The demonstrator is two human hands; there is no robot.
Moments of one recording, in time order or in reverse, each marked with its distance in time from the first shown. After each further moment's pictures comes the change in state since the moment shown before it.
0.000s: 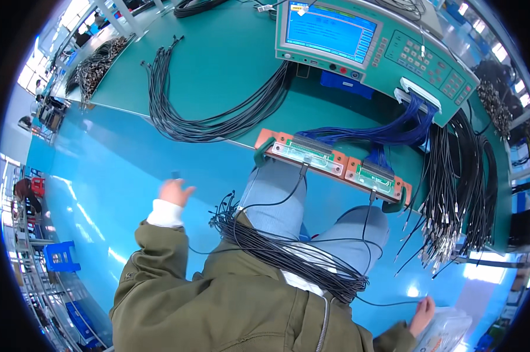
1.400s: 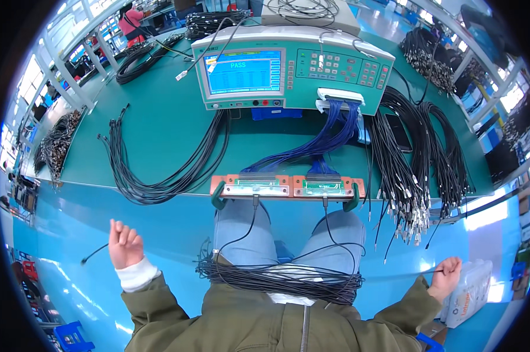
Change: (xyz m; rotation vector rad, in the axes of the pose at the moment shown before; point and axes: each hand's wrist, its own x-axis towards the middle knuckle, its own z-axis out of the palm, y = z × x) left_hand -0.003 0.012 -0.109 -2.563 -0.267 0.366; right_hand -0.013 -0.144 0.015 1.941 -0.510 -0.274
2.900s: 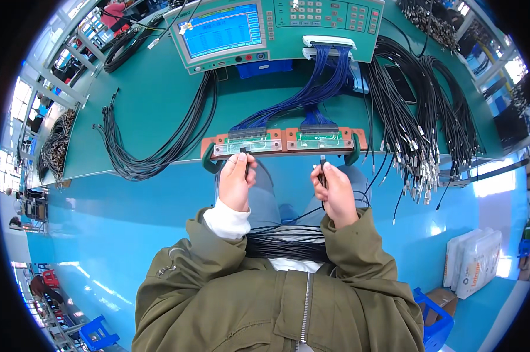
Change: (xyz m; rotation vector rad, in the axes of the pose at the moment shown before) left_hand -0.004 -0.249 0.088 0.644 0.066 -0.366; right_hand -0.015 0.258 -0.044 -0.742 0.115 0.753
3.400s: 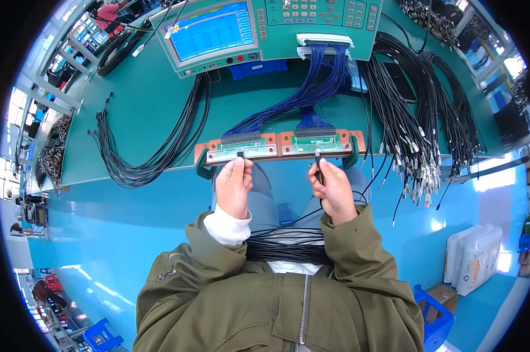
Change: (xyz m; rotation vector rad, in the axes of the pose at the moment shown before) left_hand 0.003 -0.006 0.006 0.014 0.043 0.044; right_hand 0.015 -0.002 -0.003 0.056 0.022 0.073
